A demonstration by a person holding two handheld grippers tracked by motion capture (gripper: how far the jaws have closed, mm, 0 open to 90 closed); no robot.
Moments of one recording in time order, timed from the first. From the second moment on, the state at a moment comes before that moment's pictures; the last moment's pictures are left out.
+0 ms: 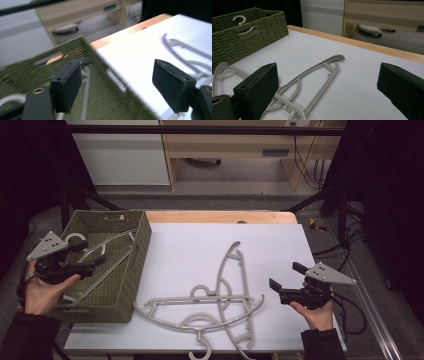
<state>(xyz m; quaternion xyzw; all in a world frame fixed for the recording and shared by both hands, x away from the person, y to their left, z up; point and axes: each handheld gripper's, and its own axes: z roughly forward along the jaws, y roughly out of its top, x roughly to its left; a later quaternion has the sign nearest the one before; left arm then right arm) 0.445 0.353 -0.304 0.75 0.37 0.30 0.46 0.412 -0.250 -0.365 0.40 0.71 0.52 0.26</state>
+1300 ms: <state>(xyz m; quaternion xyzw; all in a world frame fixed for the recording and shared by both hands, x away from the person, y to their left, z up) 0.382 0.236 -0.382 0.81 0.26 0.18 0.50 0.410 -0.203 -0.375 0.33 0.80 0.47 0.19</state>
